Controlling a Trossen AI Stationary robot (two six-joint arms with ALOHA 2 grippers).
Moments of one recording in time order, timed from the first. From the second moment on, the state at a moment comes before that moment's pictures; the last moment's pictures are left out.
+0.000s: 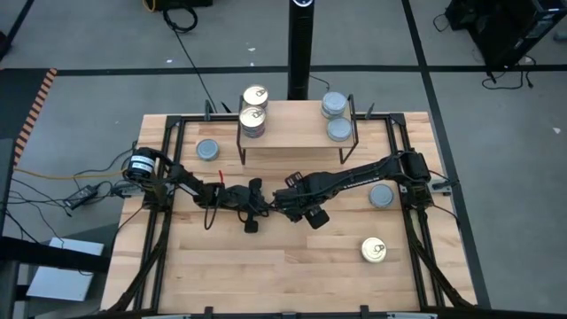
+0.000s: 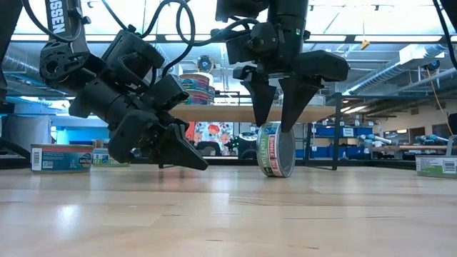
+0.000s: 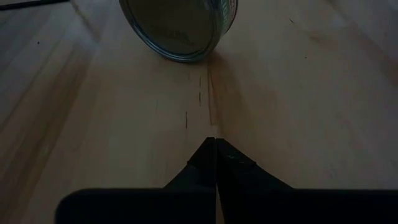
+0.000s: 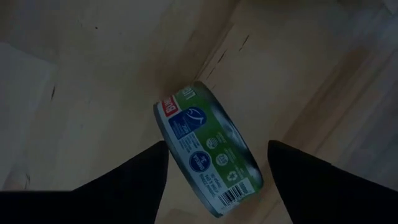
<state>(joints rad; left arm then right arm) -0.07 1.81 0.49 0.81 -0.07 0.08 0.12 2.01 1.63 -1.07 0.19 -0.41</state>
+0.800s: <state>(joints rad) -0.07 1.81 0.49 0.81 -0.07 0.08 0.12 2.01 1.63 -1.07 0.19 -0.42</state>
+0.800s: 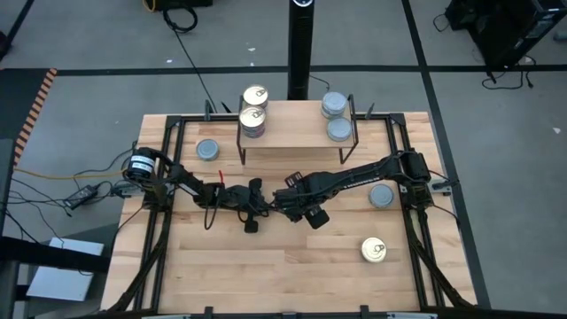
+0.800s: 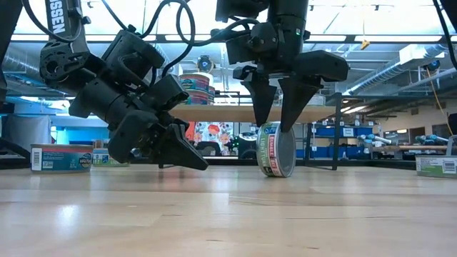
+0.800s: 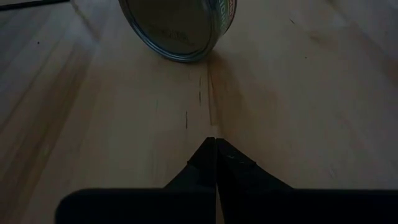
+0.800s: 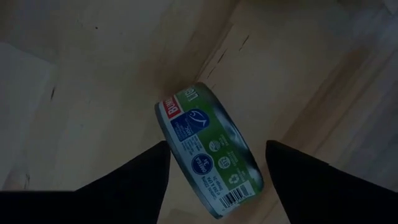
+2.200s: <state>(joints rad) -0.07 1.81 0.49 0.79 -0.08 0.08 0.11 2.08 1.64 -1.09 0.10 -0.39</state>
